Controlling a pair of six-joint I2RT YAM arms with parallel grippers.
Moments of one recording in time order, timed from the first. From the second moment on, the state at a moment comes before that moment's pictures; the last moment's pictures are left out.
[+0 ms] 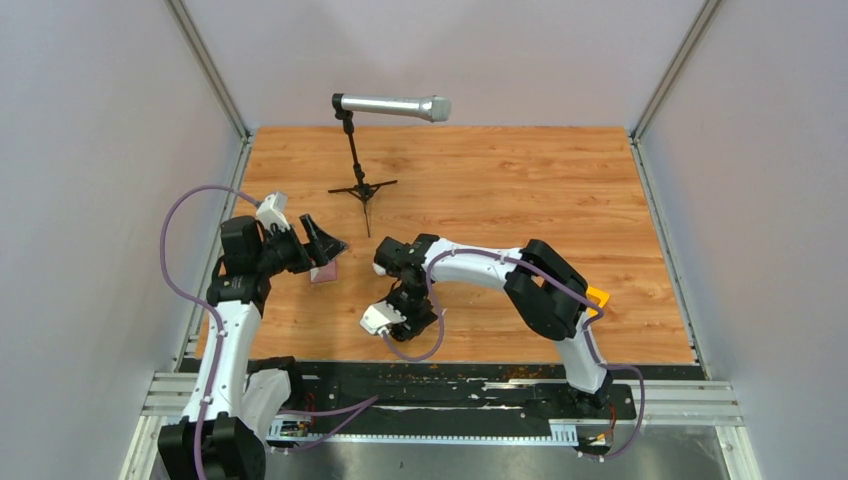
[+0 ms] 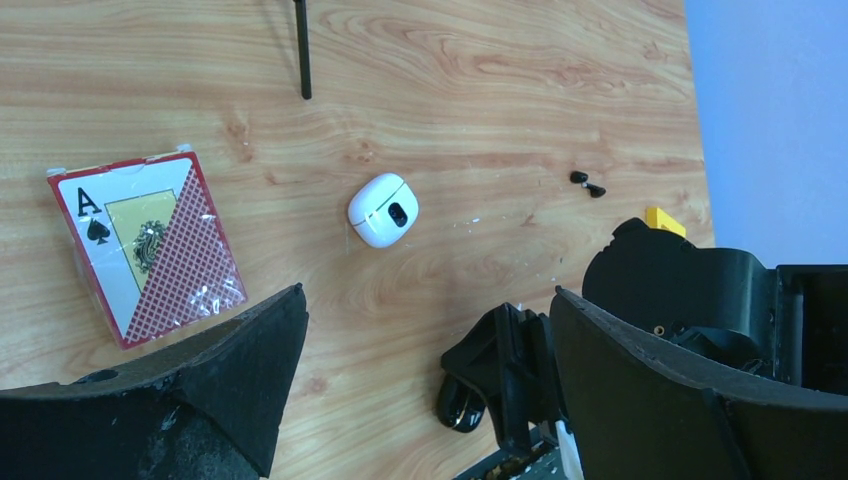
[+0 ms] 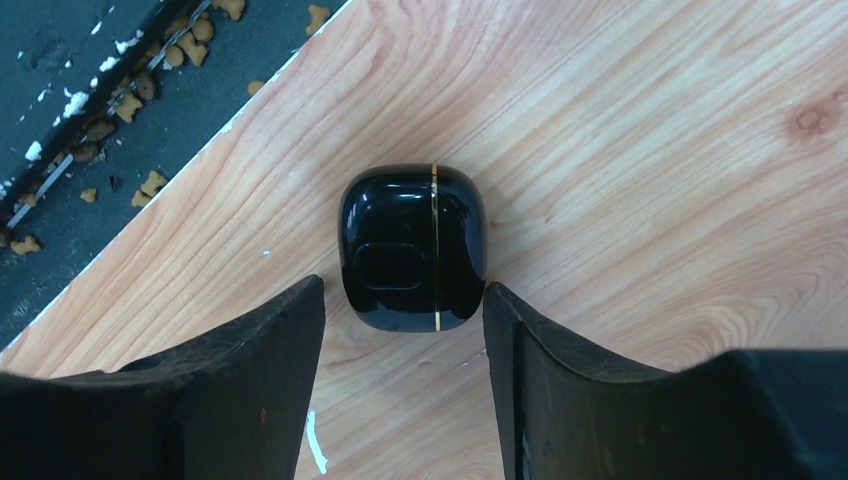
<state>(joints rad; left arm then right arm) 0.13 0.85 0.65 -0.36 0.65 -0.39 1.02 2.08 1.53 -0.92 -0.52 -1.41</state>
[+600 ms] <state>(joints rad) 0.13 0.87 0.65 -0.35 0.65 -0.39 1.02 2.02 1.42 -0.76 -0.56 -1.18</state>
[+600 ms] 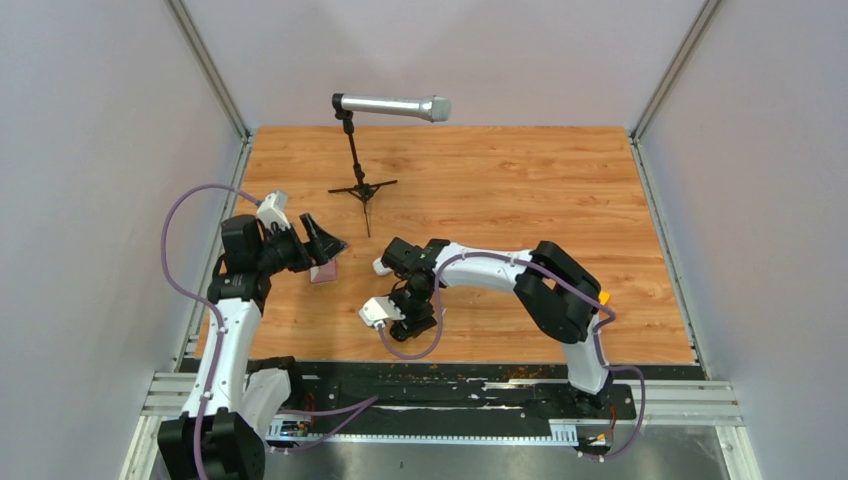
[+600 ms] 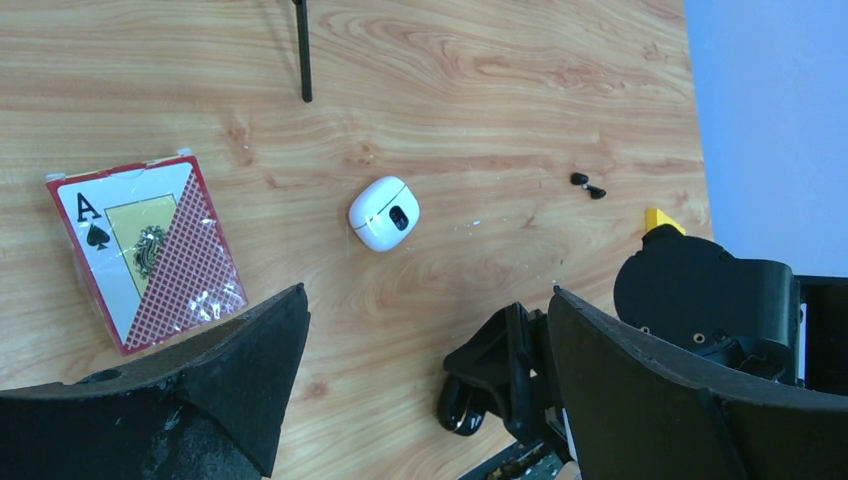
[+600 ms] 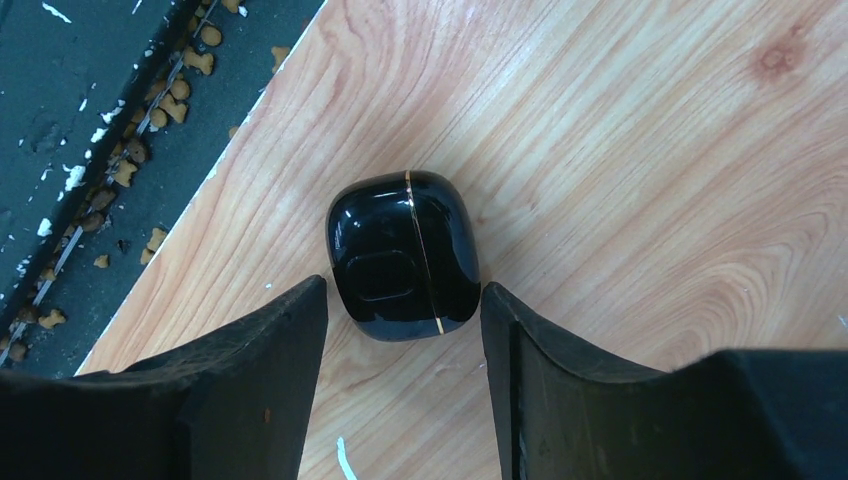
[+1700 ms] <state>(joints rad) -0.22 1.04 0.80 -0.09 0.79 -0.47 0.72 1.46 1.27 -0.57 -0.31 -0.81</state>
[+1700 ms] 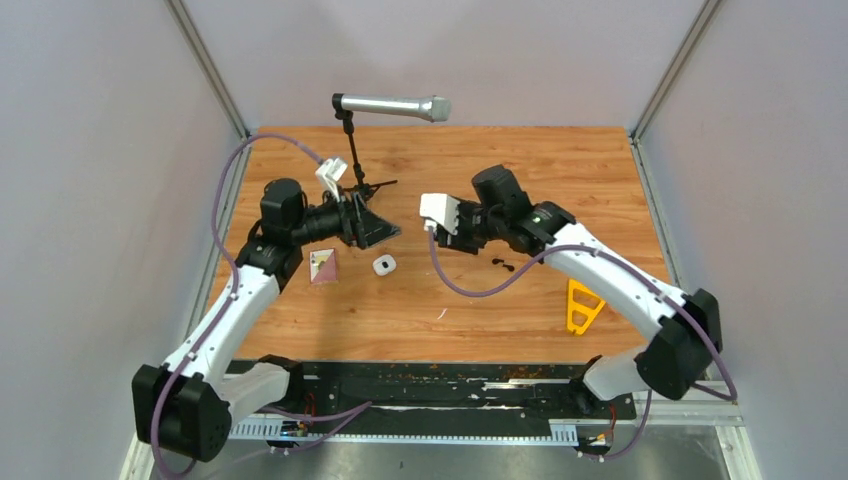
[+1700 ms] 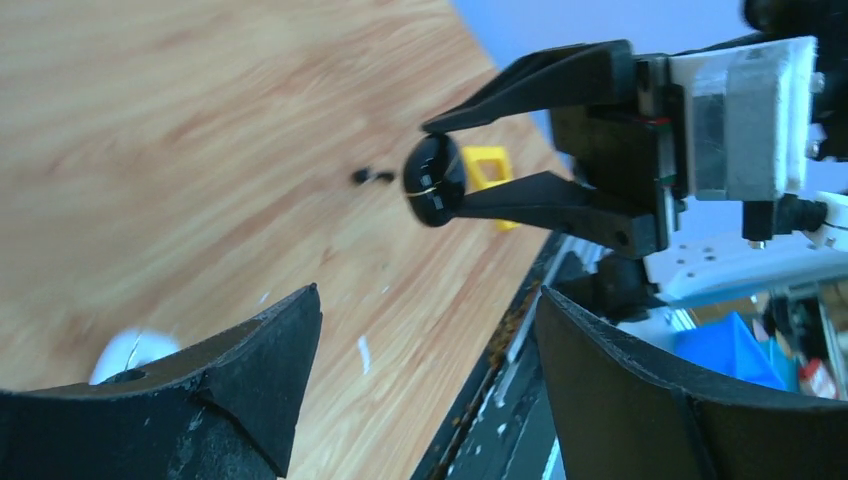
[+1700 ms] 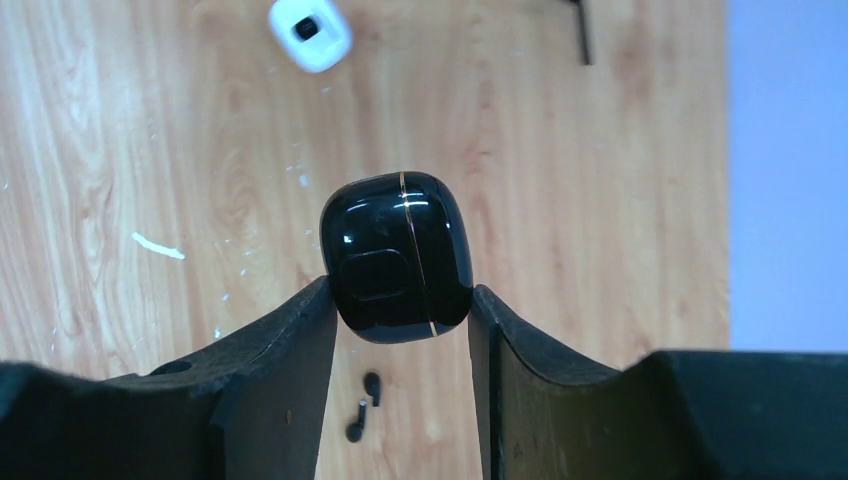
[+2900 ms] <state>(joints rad) -0.44 1.34 1.03 0.49 0.91 -0.66 0.80 1.22 1.30 -0.33 -0.16 -0.77</state>
